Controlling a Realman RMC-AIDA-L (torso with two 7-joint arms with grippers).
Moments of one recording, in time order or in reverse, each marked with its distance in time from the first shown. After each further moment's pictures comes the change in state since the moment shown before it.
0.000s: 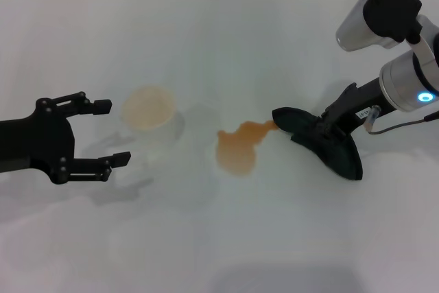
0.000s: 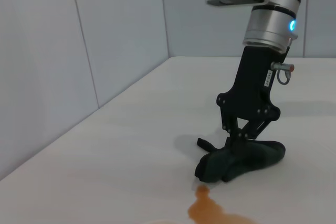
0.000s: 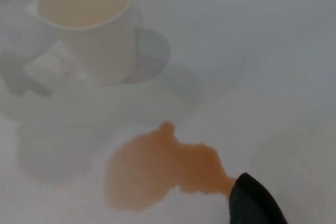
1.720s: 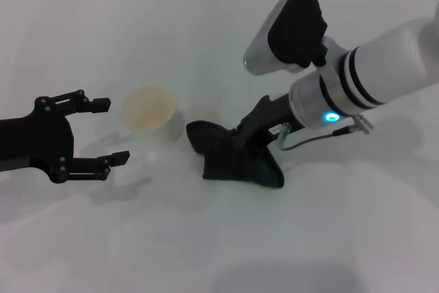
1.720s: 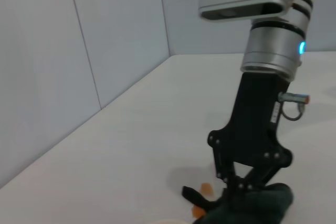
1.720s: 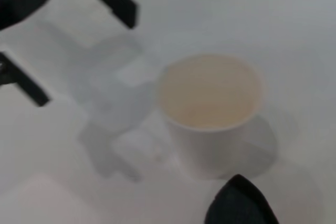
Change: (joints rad) left arm 0.004 -0.003 0.000 0.011 0.002 -0.007 0.027; right arm 0.095 0.004 -0.344 0.079 0.224 0.293 0.087
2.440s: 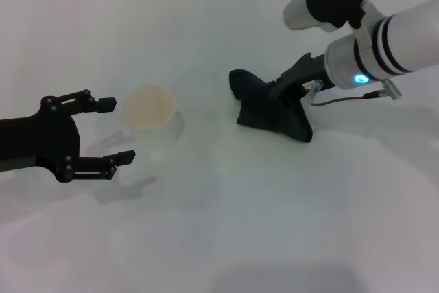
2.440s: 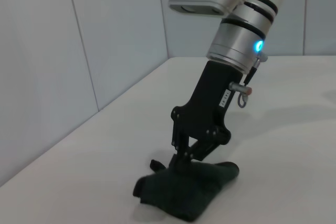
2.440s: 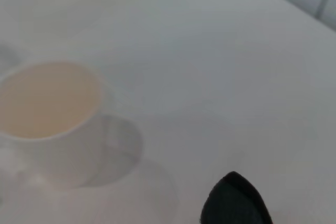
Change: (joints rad) left arm -0.006 -0.008 0.005 -0.005 0.000 -0.005 -0.009; right arm 0.014 -0.003 0.158 0.097 -0.127 0.092 0.000
